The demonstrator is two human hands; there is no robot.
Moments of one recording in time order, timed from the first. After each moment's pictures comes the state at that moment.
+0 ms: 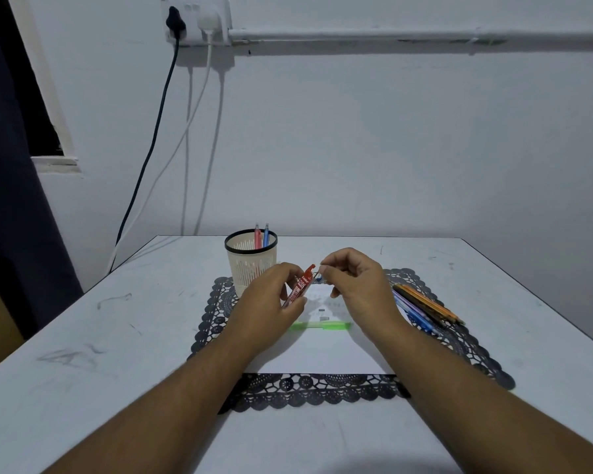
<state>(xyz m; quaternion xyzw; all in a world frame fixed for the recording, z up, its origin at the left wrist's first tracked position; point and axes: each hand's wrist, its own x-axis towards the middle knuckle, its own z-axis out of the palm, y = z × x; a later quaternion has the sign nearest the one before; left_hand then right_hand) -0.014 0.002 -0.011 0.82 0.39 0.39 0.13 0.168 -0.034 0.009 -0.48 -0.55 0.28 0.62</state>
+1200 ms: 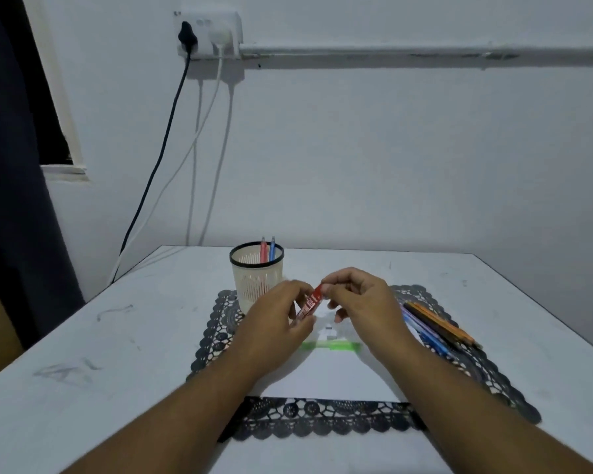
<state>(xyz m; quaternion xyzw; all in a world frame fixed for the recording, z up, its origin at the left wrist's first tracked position) -0.012 0.005 -0.012 0.84 0.37 0.39 0.12 0.166 -0.032 0.014 -0.48 -0.54 0.34 0.60</state>
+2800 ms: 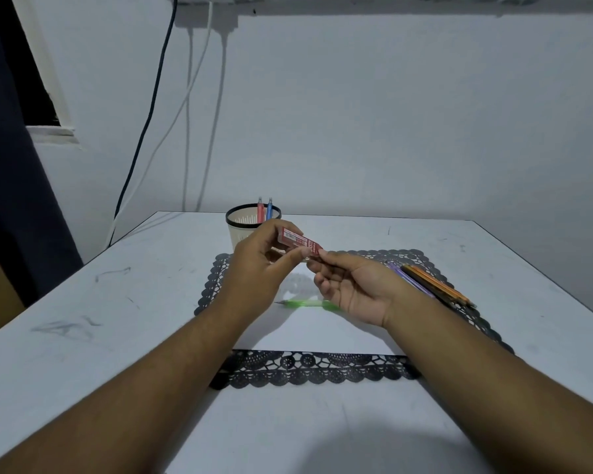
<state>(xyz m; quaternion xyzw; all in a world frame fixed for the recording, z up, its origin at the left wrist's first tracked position) -0.017 -0.008 0.007 0.72 0.30 0.54 0.32 0.164 -0.032 0.012 -0.38 -0.29 0.70 0.53</state>
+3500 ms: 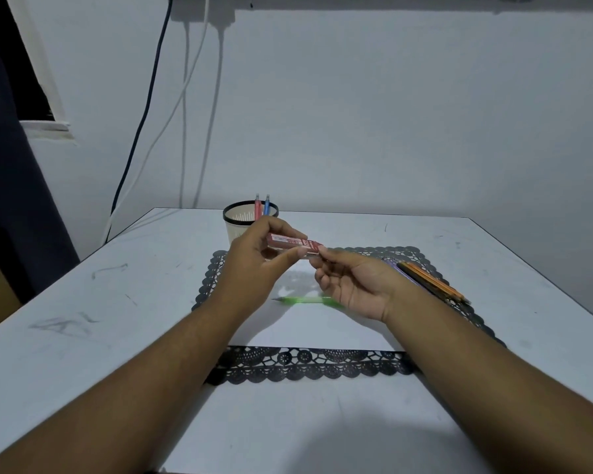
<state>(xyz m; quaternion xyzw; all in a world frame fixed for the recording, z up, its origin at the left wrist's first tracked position) -0.019 -0.010 0.009 0.71 0.29 0.54 0.35 0.169 -0.032 0.013 -0.38 -0.29 0.70 0.53</state>
